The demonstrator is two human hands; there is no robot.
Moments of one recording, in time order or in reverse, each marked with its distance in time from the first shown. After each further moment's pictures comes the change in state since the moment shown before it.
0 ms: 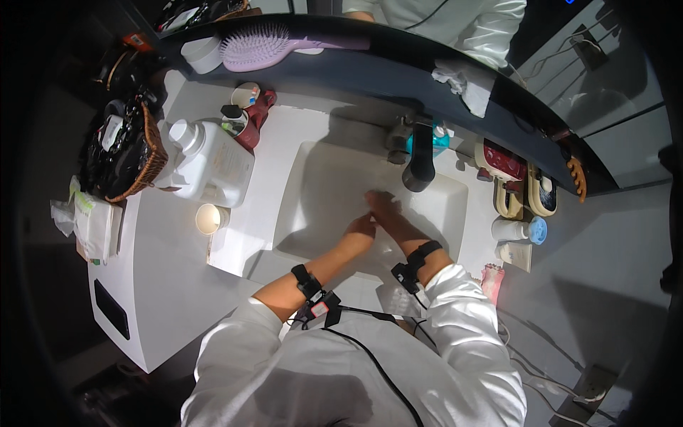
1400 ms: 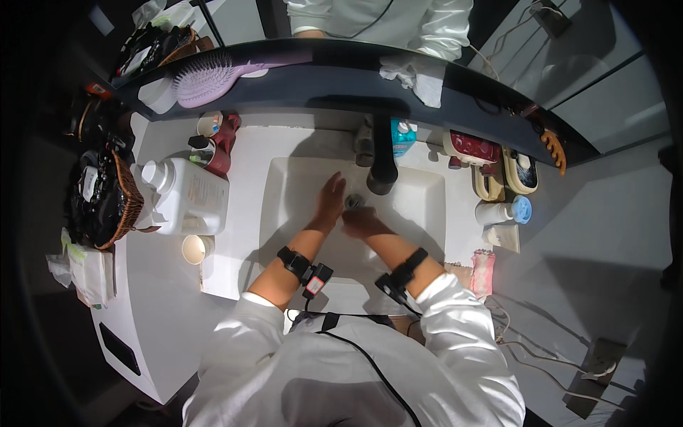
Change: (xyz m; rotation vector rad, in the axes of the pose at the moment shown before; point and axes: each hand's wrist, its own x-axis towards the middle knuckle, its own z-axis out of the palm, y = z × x) left_hand 0.062 0.029 -0.045 -0.440 0.385 -0.021; right_hand -0.044 -0.023 -0.037 -0.215 -0.241 -0.111
